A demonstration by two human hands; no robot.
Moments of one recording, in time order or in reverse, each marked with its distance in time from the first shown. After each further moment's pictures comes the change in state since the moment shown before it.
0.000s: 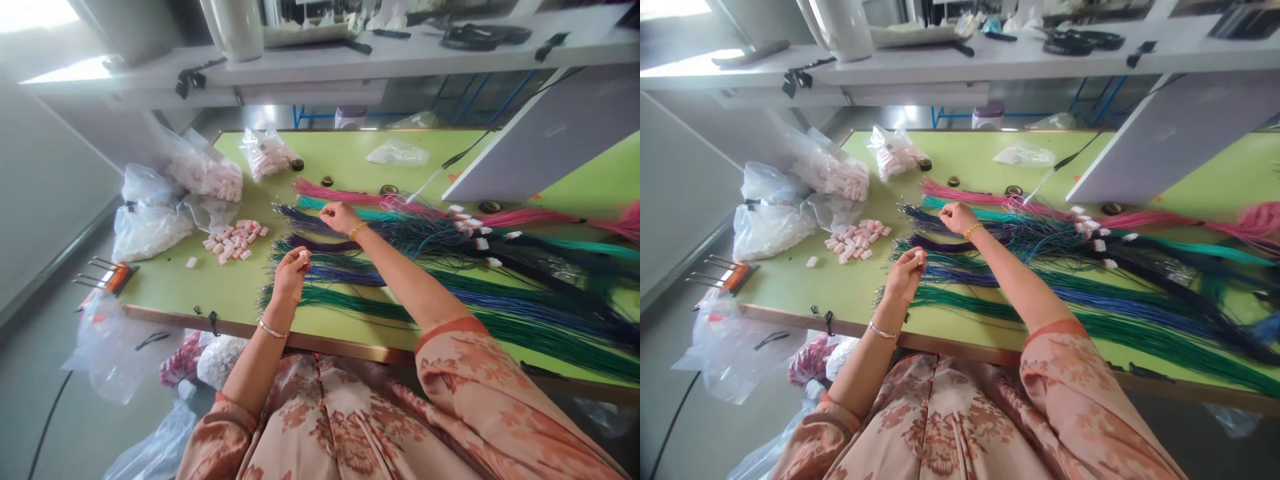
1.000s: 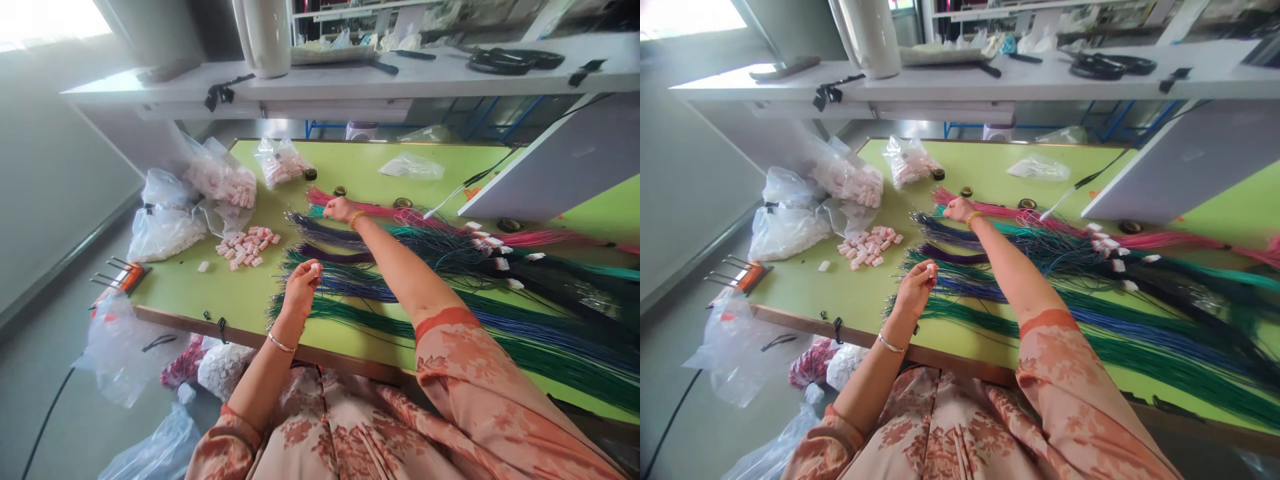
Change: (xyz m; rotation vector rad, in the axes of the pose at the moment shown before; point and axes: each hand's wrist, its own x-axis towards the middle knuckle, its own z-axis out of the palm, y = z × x) left_hand -0.001 -0.001 -0.007 -0.034 0.005 -0.069; right_hand 0.074 -0.010 0.009 -0.217 -0.135 0.120
